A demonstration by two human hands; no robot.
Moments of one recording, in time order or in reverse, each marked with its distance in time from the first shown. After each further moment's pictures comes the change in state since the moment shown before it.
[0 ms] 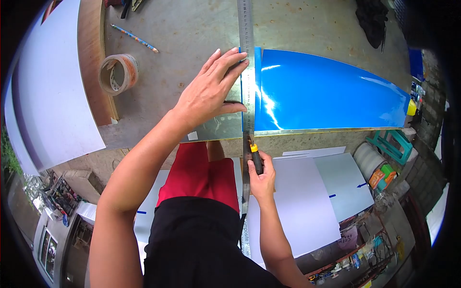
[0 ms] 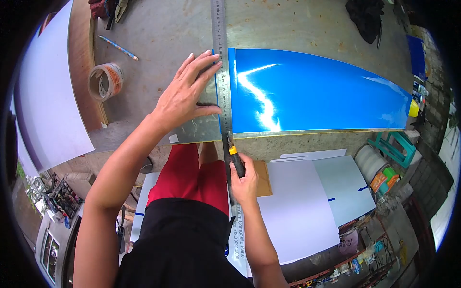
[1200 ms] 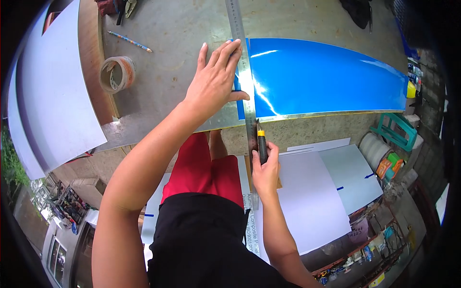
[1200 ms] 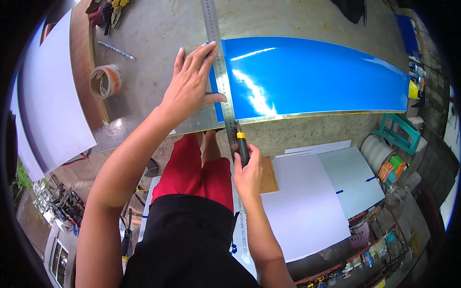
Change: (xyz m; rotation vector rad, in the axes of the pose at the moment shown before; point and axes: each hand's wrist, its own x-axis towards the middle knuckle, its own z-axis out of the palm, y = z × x) left_hand 0.015 0.030 0.018 0.301 -0.075 -0.148; right_hand -0.007 -0.013 -0.010 -0.123 0.103 0.023
